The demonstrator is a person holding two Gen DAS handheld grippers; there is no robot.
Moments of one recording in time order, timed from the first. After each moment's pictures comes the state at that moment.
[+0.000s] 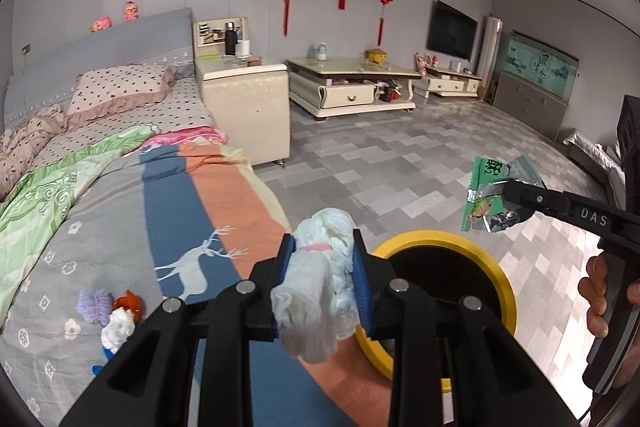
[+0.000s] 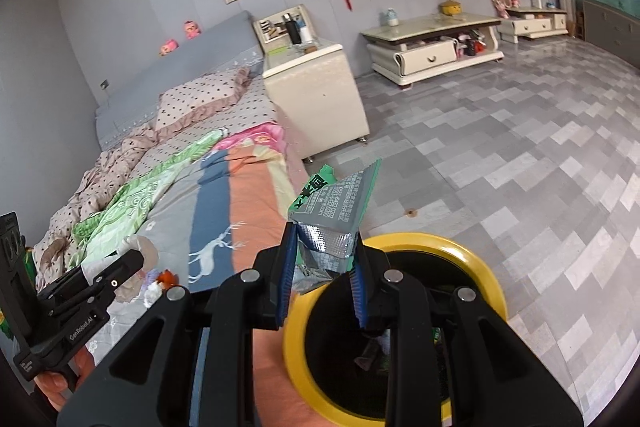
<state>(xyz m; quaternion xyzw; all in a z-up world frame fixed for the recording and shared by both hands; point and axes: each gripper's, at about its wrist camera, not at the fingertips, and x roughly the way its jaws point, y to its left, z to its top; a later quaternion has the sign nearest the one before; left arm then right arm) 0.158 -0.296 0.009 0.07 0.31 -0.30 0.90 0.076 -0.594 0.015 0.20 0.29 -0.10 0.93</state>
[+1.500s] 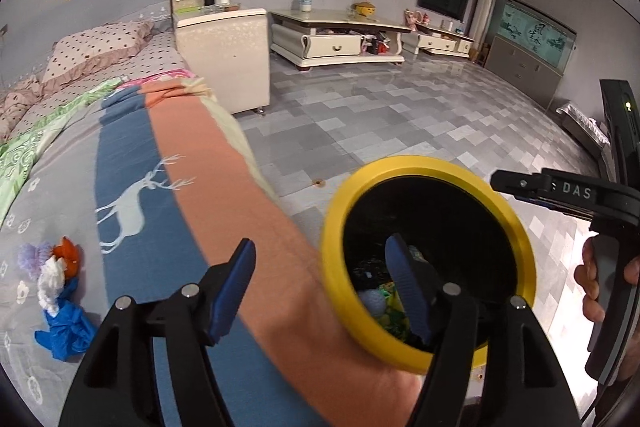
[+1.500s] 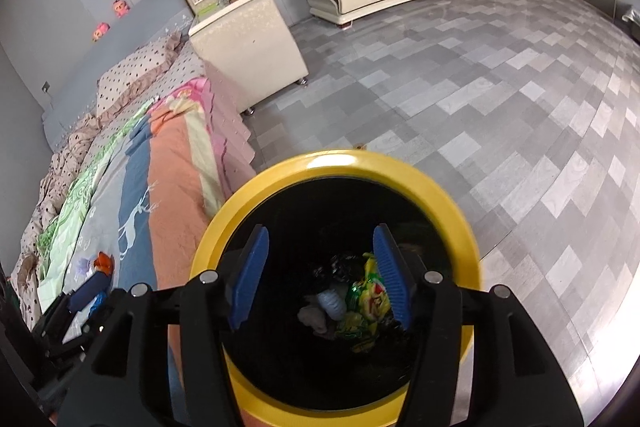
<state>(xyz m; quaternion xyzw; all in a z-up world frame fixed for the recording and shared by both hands) 0.165 -0.327 -0.089 0.09 0.38 -0.31 0.87 0.091 -0.637 -0.106 0.26 0.38 -0.17 0.87</state>
